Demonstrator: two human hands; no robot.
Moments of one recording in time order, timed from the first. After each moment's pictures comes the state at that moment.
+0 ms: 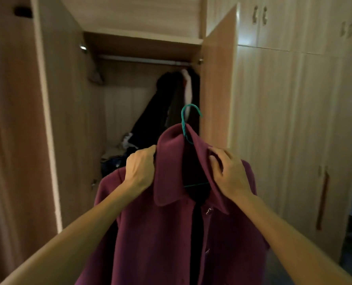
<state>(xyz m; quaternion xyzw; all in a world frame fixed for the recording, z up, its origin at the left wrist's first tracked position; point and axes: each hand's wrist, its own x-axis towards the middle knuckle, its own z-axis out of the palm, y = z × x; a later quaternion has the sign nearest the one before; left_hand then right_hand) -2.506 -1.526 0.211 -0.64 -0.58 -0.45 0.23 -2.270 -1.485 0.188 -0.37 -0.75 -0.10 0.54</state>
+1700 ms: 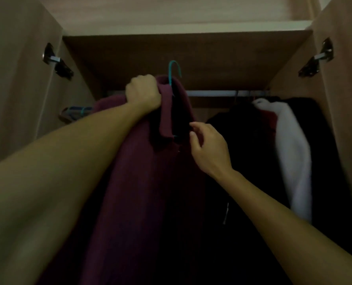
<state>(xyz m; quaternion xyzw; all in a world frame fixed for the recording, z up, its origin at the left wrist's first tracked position) -2.748 -0.886 0.559 -0.39 -0.69 -0.42 0.44 -2.613 -0.788 0.434 -0.16 -0.74 -0.10 0.64</state>
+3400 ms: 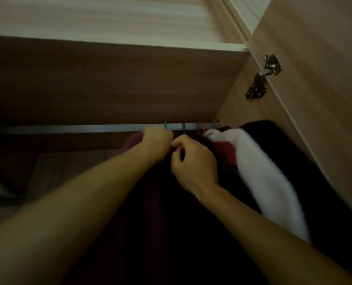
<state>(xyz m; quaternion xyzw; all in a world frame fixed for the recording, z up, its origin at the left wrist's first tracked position) -2.632 -0.665 0.613 -0.51 -0.65 -0.17 0.53 -2.548 -0.642 0.521 -0.19 -0.65 -0.23 0.70</state>
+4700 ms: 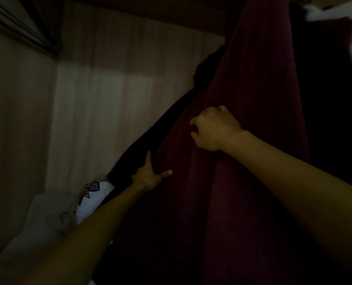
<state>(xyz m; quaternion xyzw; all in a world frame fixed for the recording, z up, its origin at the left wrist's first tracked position) -2.839 -0.501 0.236 -0.58 -0.61 -0.52 -0.11 -2.637 -0.597 0.400 -0.44 -0.79 -0.41 0.15</state>
